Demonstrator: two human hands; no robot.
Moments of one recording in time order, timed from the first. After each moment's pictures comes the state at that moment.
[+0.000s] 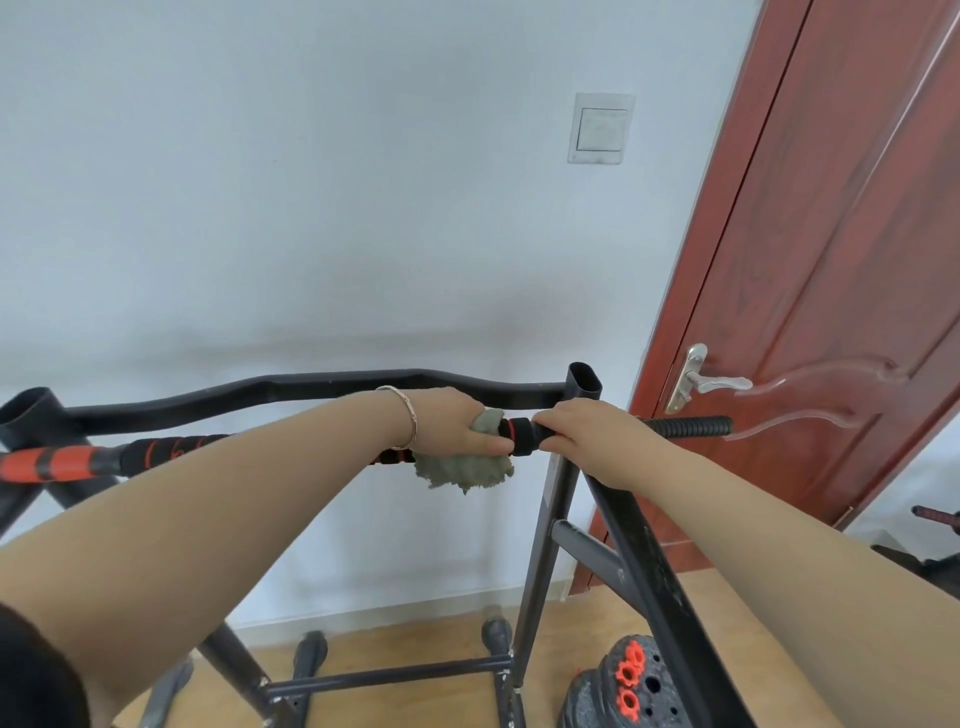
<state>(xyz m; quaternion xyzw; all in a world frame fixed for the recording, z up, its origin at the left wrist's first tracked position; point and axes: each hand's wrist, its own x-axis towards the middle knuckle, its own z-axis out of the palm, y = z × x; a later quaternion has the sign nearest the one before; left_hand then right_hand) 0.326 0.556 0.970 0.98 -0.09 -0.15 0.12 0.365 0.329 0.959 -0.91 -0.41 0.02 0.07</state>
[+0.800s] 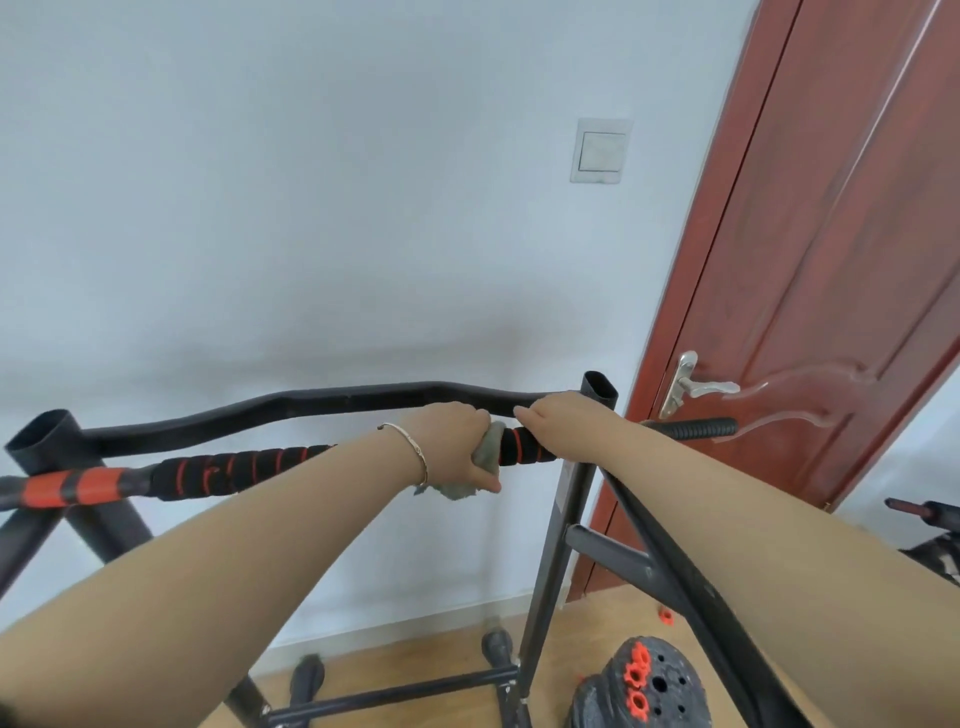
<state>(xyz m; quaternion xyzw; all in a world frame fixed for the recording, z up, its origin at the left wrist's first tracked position) 0.298 0.573 0.969 0.99 -0.14 -0.07 0.04 0.362 0.395 0.972 -0.96 -0.24 0.10 0.08</state>
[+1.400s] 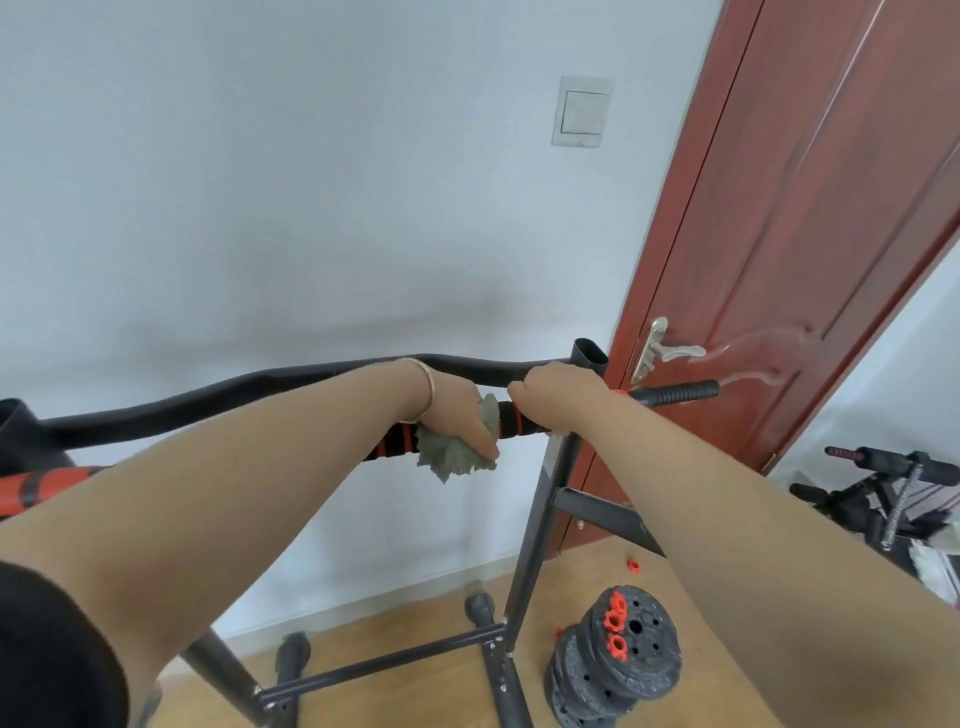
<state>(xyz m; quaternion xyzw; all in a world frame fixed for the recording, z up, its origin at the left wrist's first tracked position) 0.330 0.581 0.979 0.94 -0.10 -0.31 0.11 0.356 0.414 0.967 -0.98 -0.17 0.05 0.01</state>
